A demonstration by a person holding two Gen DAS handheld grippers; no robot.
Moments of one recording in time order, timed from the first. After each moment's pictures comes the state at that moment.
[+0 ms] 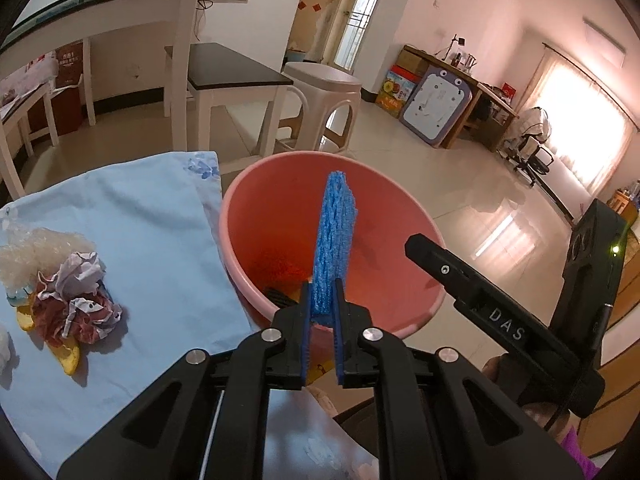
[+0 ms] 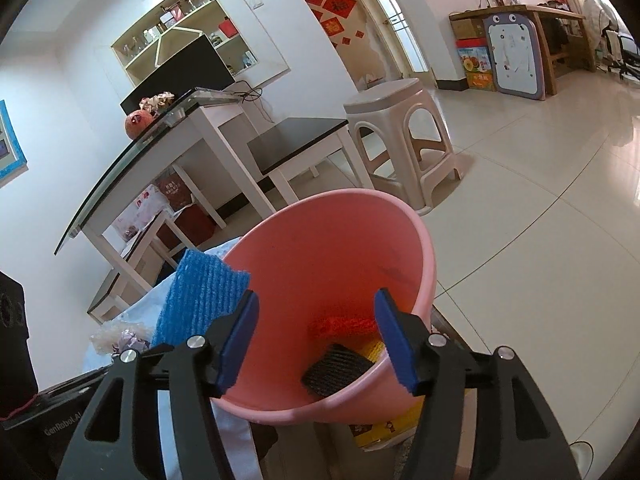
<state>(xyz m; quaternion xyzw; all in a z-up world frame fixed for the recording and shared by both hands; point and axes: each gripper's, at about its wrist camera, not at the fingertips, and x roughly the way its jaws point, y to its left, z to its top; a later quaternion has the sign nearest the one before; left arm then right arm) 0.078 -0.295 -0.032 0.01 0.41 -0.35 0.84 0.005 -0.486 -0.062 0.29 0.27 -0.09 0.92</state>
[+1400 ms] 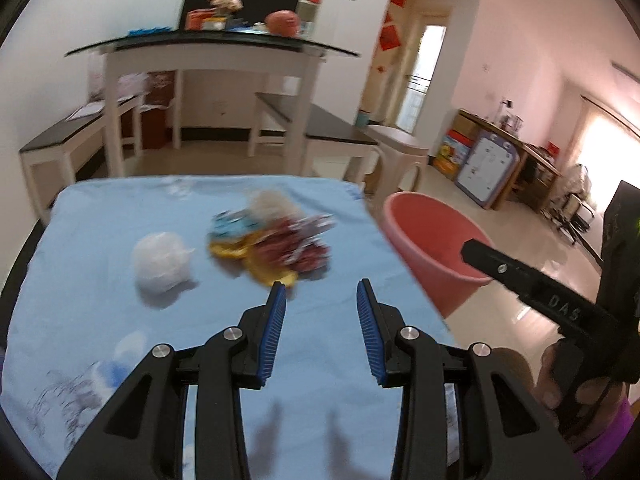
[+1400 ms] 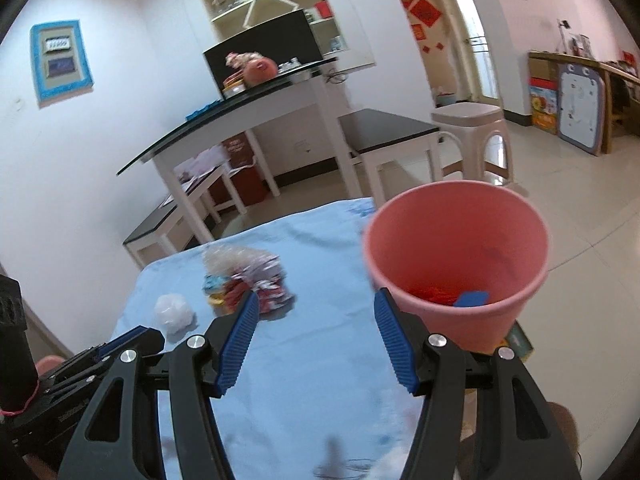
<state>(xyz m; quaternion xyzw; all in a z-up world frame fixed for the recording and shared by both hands) -0.006 -0.086 -0.005 -0.04 0.33 -0.23 0.91 -0.034 -0.312 -0.004 0.18 0.28 0.01 0.94</state>
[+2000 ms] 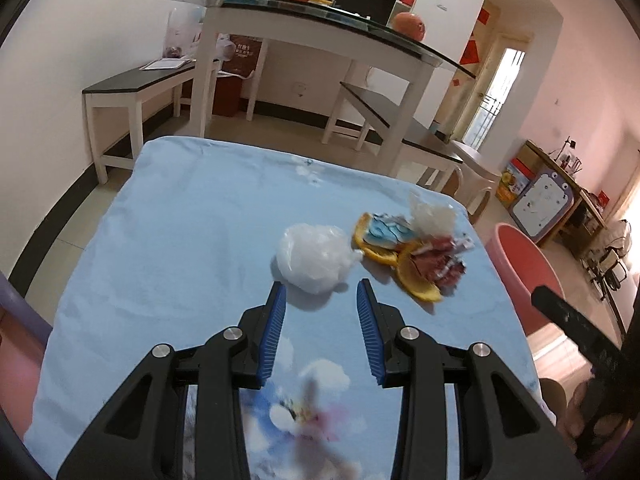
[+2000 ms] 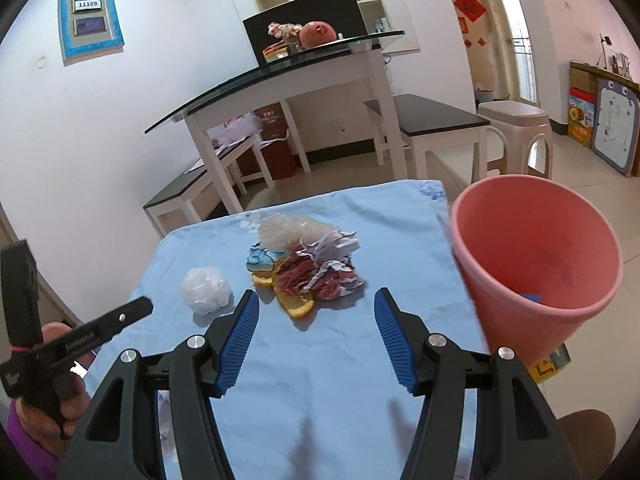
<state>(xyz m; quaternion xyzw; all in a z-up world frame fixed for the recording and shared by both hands) 0.048 0.020 -0.024 -0.10 0.37 -0.12 0.92 0.011 -0.244 -0.017 0.14 0.31 0.07 0.94</state>
